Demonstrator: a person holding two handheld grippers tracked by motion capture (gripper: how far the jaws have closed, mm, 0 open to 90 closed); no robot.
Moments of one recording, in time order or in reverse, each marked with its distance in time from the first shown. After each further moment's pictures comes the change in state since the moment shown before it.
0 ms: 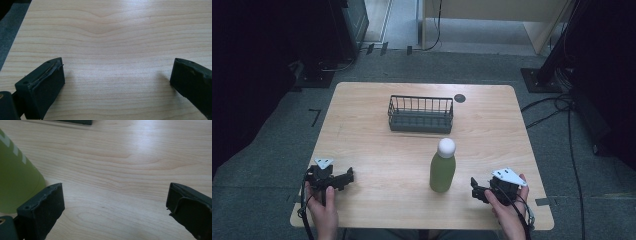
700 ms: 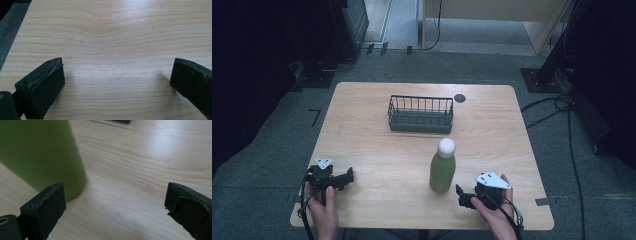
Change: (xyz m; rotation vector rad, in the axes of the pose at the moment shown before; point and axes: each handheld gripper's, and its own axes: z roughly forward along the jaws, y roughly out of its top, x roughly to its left) left arm 0.000 0.000 0.000 0.000 0.000 0.000; right arm 0.036 -0.003 0.000 0.011 0.140 -0.111
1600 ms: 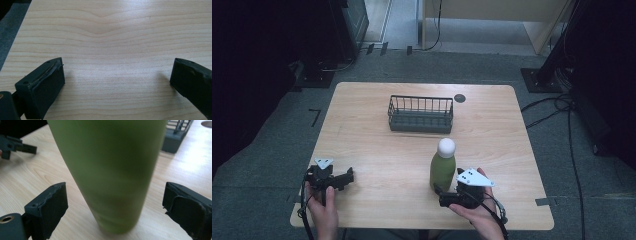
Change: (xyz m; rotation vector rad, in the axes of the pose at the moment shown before) left arm 0.000 0.000 0.000 0.000 0.000 0.000; right arm 0.047 0.029 0.005 -0.111 0.186 -0.033
